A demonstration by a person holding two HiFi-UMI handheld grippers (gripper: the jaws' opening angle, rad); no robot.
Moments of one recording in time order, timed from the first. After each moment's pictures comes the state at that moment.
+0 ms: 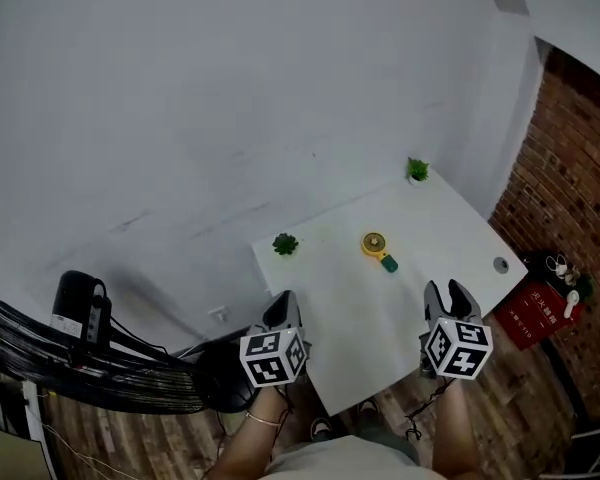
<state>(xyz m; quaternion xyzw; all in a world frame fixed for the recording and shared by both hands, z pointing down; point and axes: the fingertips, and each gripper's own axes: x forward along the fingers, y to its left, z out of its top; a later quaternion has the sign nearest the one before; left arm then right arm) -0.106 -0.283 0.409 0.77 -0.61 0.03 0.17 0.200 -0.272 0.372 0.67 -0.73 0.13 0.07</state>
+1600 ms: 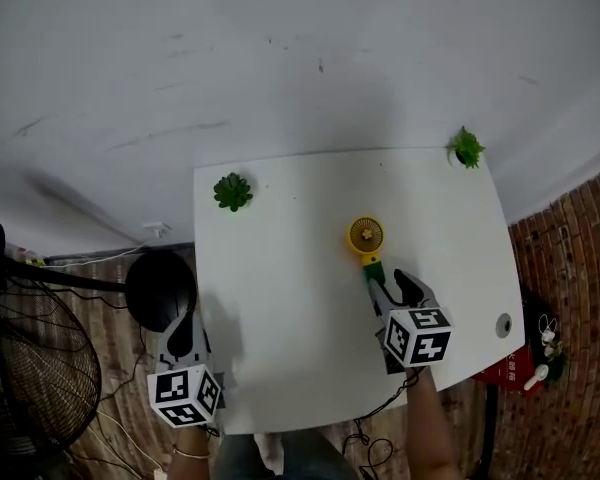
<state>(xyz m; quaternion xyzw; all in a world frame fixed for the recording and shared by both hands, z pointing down) -0.151 -0.279 0.567 0.59 -0.76 0.10 0.26 0.162 -0.458 0.580 0.43 -0.83 0.21 0.30</state>
